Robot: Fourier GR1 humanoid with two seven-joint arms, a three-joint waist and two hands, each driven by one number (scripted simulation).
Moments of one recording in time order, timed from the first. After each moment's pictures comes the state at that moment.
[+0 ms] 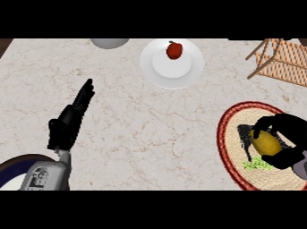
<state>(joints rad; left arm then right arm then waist) -0.17 0.08 -0.03 -1.45 -0.14 -0.01 0.03 -0.17 -0.47 0.01 -1.45 0.79 0.67 -0.04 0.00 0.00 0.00</state>
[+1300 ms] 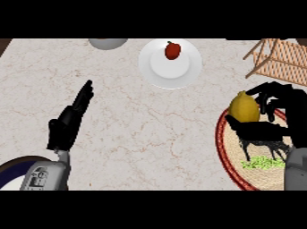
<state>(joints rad) -0.17 0.08 -0.01 -1.43 -0.15 -0.02 0.01 -0.25 -0.02 -0.14 -1.90 0.66 0.23 0.56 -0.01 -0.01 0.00</state>
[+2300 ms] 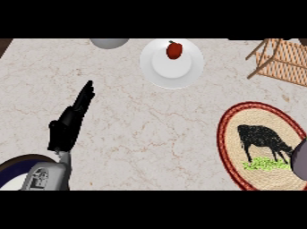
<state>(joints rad) -0.16 0.07 -0.02 -1.44 -0.15 -0.02 0.01 -0.62 -0.38 -0.41 -2.02 0.70 0.28 0.91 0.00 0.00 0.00</state>
